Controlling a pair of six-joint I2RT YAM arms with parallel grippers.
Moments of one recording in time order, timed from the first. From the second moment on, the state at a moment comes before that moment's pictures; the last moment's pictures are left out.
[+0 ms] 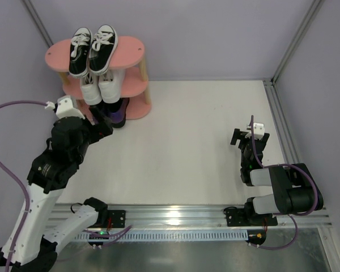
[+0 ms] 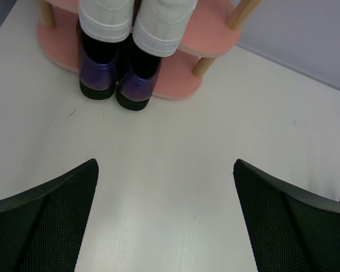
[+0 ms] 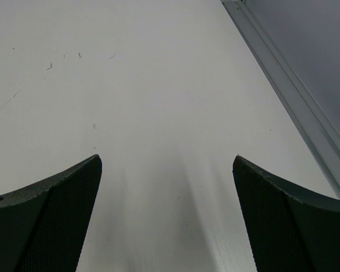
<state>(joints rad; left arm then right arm) -0.44 0.82 1.28 -0.86 -0.48 -0.53 0.09 1.39 0.17 1.10 0.35 -0.02</state>
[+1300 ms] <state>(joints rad) -0.44 0.05 0.92 -1.03 -0.69 -0.45 0.09 1.39 0.17 1.10 0.35 -0.02</state>
